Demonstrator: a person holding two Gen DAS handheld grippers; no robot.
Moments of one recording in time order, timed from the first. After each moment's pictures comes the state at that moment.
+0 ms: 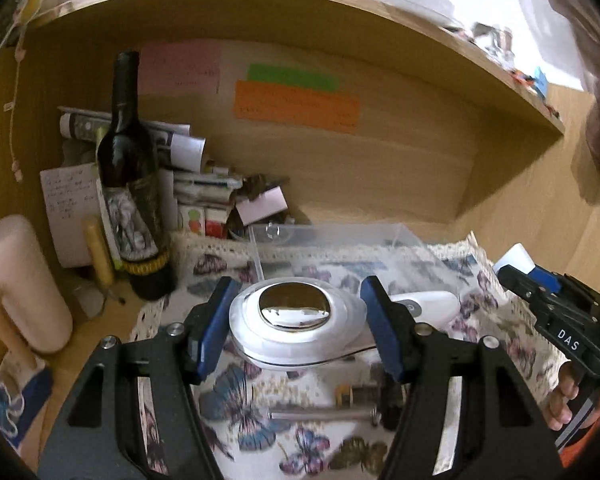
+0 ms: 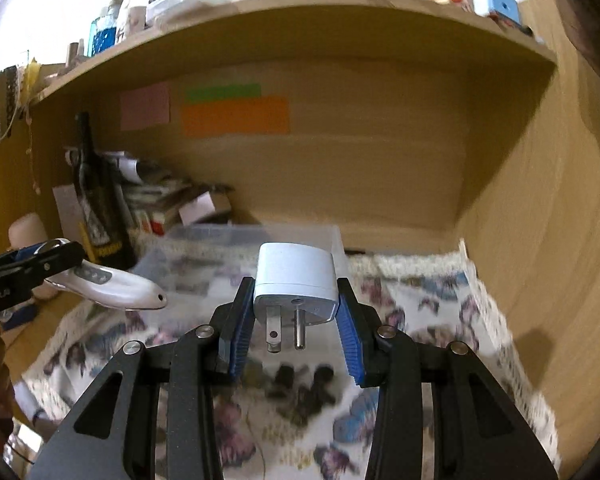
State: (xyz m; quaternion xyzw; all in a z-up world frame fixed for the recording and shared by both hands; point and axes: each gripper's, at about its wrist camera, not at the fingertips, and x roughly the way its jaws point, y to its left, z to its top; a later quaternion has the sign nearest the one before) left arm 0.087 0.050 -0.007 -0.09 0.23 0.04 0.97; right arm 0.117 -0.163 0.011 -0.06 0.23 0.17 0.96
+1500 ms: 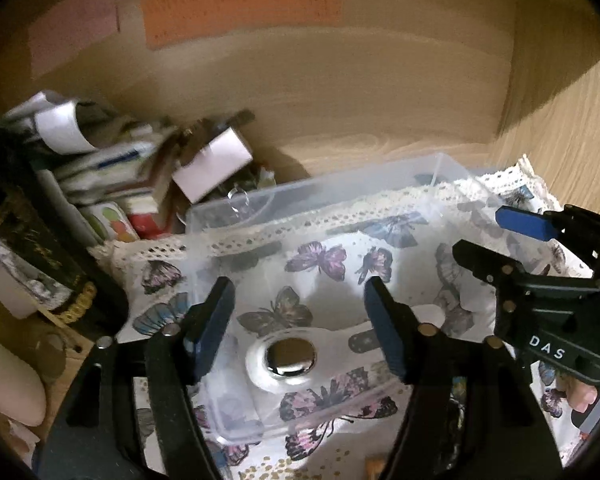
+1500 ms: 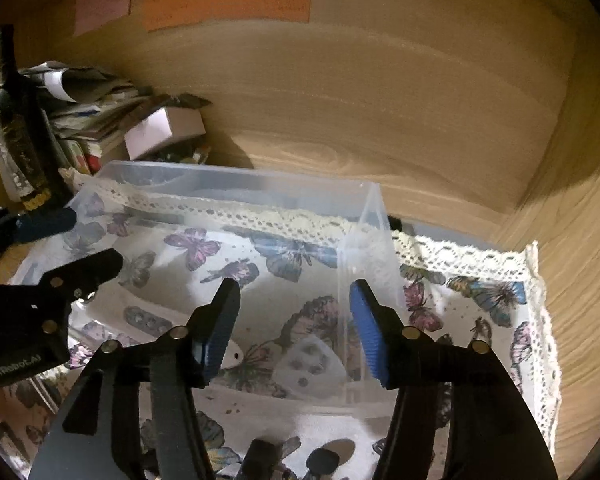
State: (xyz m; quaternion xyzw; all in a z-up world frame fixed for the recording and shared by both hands) left arm 0.224 0.021 -0.060 0.01 0.36 0.04 0.93; right arm 0.244 -0.104 -0.050 -0.14 0.36 0.17 0.91
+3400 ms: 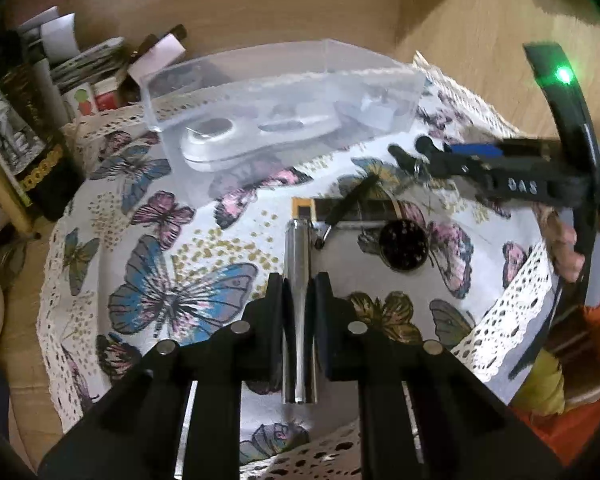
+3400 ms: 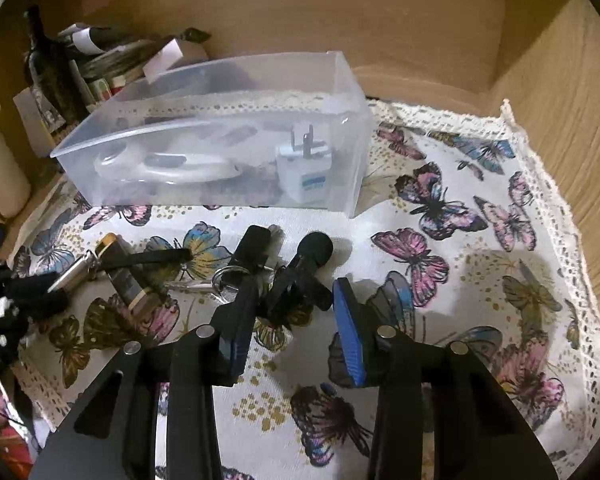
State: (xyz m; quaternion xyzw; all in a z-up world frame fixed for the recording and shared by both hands) left arm 0.086 0.009 -0.123 0.03 0.40 -0.09 0.91; right arm 0.156 -0.175 -0.096 -0.08 0.42 0.17 0.89
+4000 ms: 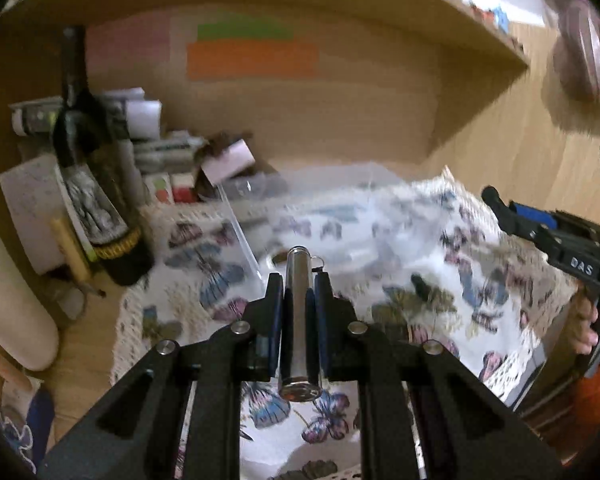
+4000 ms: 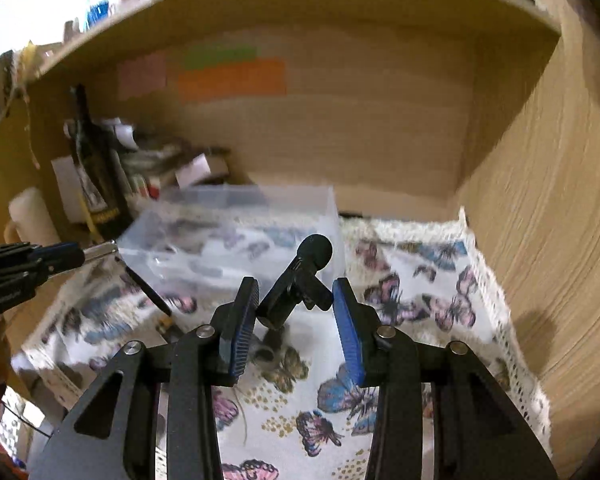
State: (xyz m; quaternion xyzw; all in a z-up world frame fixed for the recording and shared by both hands) left arm 0.077 0.050 -0.033 -0.03 0.28 -0.04 0.96; right arm 0.112 -0.182 0.002 -0.06 0.28 0.18 0.94
